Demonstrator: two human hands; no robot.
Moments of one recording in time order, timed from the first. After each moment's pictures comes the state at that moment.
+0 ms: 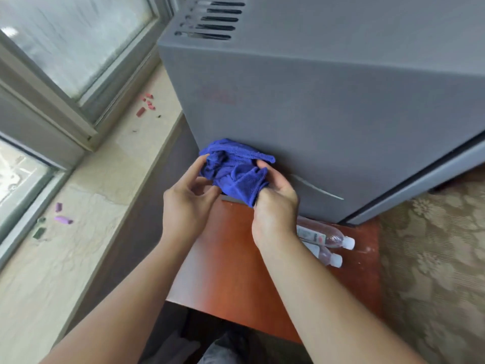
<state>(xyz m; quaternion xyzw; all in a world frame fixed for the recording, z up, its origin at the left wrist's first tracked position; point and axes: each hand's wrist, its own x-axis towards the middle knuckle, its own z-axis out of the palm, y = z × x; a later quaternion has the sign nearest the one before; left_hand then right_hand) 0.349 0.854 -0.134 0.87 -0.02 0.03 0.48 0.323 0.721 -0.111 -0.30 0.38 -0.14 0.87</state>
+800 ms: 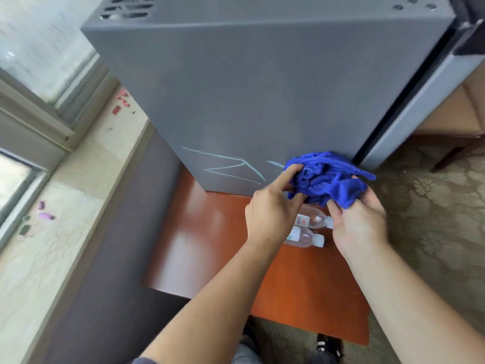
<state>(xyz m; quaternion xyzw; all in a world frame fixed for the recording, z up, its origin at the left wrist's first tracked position) 0.255 0.673 -0.152 0.91 -0.10 -0.05 0.39 0.211 0.550 -0.157 -0.33 0.40 -0.23 0.82</state>
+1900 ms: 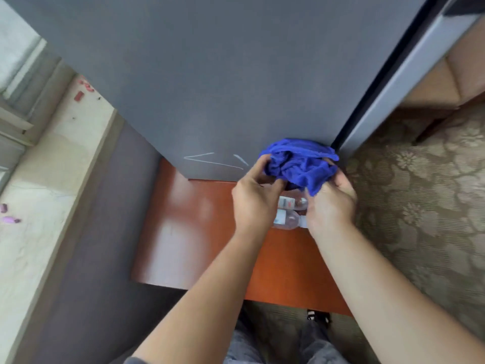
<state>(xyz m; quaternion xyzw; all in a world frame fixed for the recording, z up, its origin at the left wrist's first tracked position) 0.260 0.668 -0.176 0.81 0.00 -0.12 0.57 0.224 0.564 -0.176 -0.33 0.45 -0.26 0.79</state>
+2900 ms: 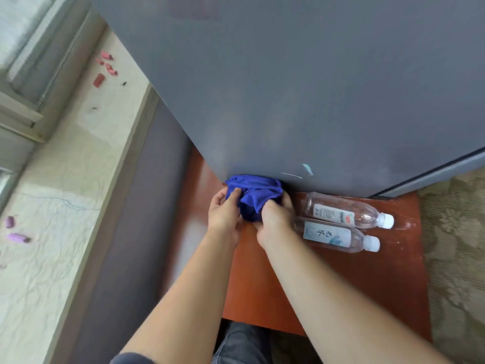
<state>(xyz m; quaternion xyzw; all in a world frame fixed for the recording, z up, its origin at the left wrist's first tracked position) 0.364 0.805 -0.277 0.53 0.37 -0.22 0.73 0.339 0.737 -0.277 -0.29 0.55 -0.07 0.78</state>
